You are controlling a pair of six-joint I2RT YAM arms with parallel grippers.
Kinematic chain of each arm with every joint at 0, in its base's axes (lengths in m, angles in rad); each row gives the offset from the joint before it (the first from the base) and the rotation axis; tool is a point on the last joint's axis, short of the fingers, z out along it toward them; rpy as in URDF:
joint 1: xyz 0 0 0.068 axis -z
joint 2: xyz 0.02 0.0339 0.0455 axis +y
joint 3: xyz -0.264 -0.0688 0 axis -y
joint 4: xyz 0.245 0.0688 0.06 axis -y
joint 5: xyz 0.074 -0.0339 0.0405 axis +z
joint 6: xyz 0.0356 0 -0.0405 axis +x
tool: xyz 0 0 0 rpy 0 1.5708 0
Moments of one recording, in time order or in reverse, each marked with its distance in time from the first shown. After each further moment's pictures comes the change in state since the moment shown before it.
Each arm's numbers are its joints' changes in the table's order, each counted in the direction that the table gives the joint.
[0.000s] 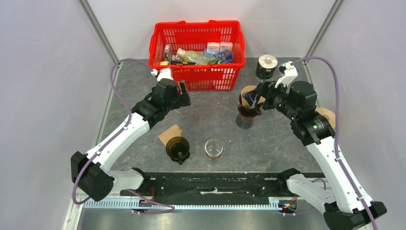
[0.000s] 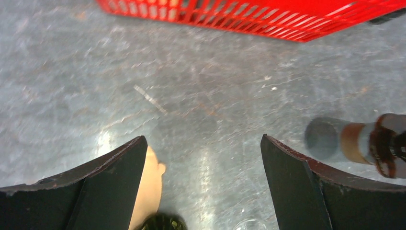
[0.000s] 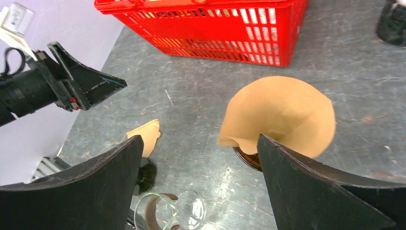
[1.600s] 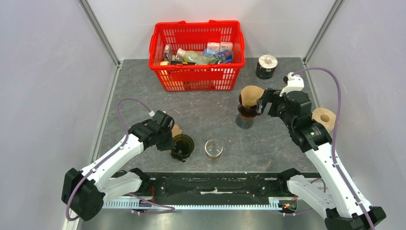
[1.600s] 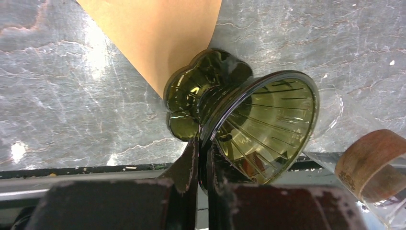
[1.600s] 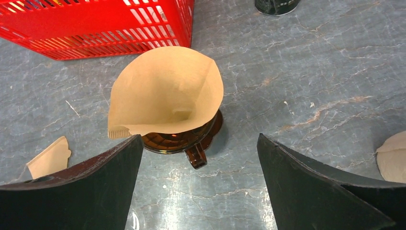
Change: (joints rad) left arm -0.005 -0.225 -0.415 -0.373 -0.299 -0.253; right arm -0.001 -0.065 -0.146 -0.046 -0.351 -0.070
